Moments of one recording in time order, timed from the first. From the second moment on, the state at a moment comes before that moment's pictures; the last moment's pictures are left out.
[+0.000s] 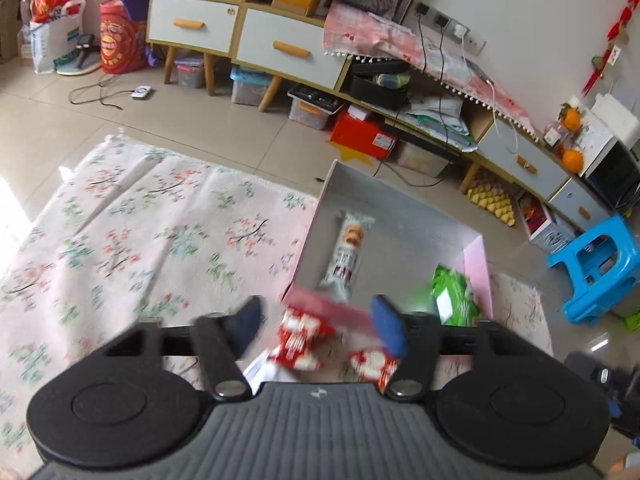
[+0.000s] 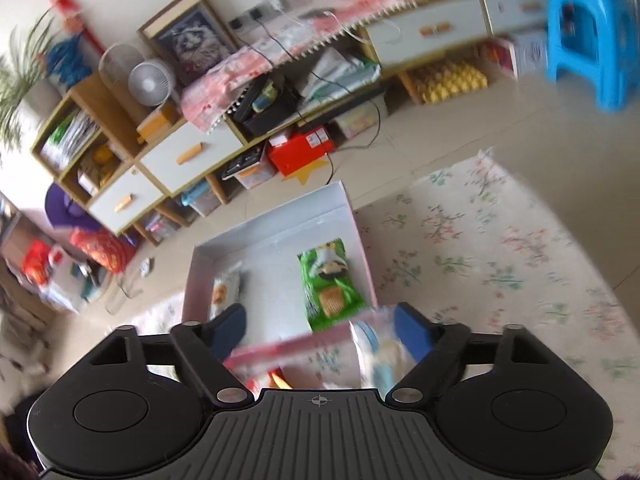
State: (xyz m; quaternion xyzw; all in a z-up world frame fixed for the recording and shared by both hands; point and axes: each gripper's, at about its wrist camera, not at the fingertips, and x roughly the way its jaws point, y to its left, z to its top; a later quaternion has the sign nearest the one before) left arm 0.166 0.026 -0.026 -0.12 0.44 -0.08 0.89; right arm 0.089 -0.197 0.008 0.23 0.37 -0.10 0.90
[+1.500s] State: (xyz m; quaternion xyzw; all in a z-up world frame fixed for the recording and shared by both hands) left arm 0.074 -0.006 -0.102 -0.04 0.56 -0.10 0.82; right arm 0.020 -0.162 -0.064 0.00 0.50 -0.04 0.87
